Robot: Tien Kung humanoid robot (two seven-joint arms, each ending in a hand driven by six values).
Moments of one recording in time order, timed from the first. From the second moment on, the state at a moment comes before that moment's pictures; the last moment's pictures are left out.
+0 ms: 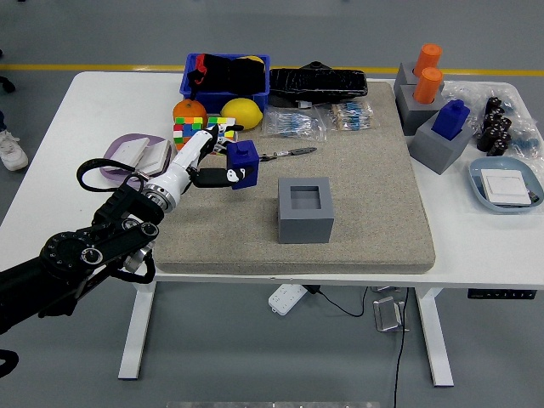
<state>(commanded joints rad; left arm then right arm) -0.79 0.22 -0.31 -0.83 0.69 0.35 -0.28 0.10 -0.39 1.81 0.18 -1.55 0.17 -0.21</state>
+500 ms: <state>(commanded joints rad) -0.76 0.22 -0.28 -0.74 0.62 0.35 -0.32 0.10 -0.39 1.81 0.18 -1.55 0.17 -0.21</state>
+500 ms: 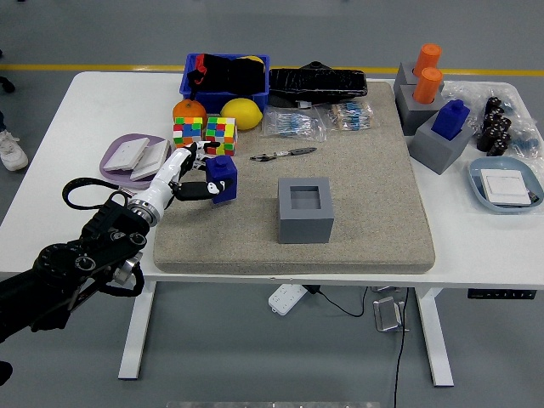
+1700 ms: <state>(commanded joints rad) -0.69 0.22 -0.30 -0.74 0.60 0.37 -0.36 0.09 -0.38 1.82 0.18 -1.56 0.17 -0.21</state>
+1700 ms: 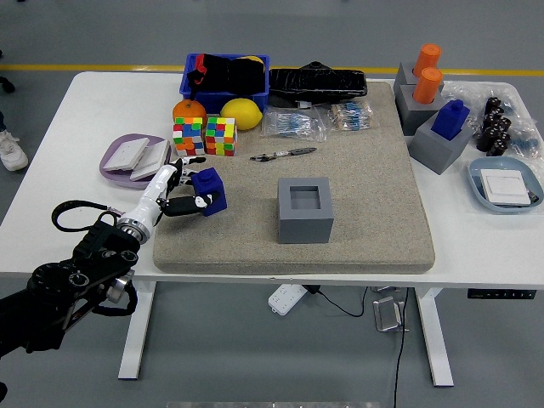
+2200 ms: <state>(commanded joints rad) -0.71 0.24 -0.38 -0.82 0.65 0.37 -0.35 0.09 -0.38 1.81 0.18 -1.55 0.17 -0.21</state>
